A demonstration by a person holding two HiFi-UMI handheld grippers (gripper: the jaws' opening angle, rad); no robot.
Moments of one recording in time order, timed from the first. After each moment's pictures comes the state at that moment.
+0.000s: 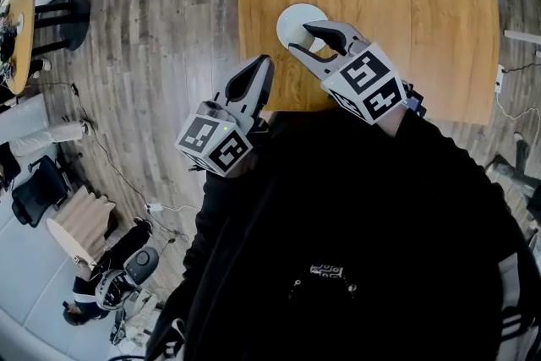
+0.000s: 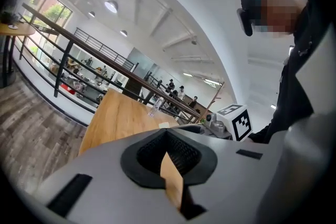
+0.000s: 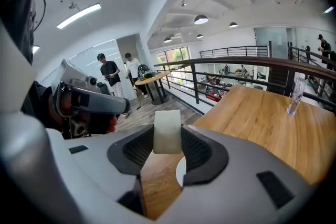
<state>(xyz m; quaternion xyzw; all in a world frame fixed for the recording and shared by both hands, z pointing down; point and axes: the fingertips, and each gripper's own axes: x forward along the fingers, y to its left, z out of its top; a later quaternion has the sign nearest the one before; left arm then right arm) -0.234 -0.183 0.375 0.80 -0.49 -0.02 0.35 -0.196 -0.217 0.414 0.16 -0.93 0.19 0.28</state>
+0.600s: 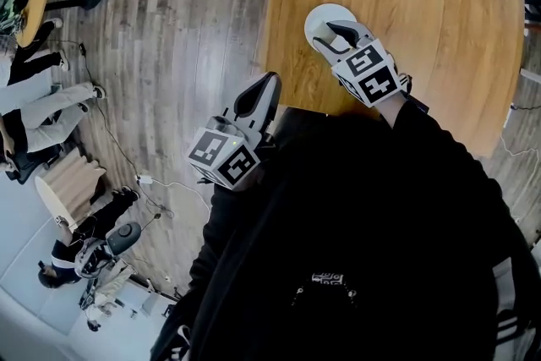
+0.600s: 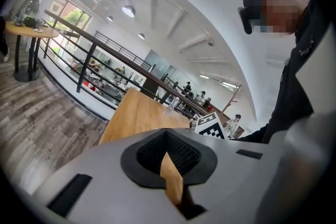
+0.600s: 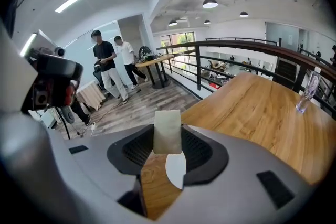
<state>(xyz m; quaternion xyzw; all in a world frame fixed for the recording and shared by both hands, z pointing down) -0.268 -0.140 0.396 0.73 -0.56 -0.02 0.38 -0.216 -0.226 0.511 0.12 -0.91 0.18 0.36</state>
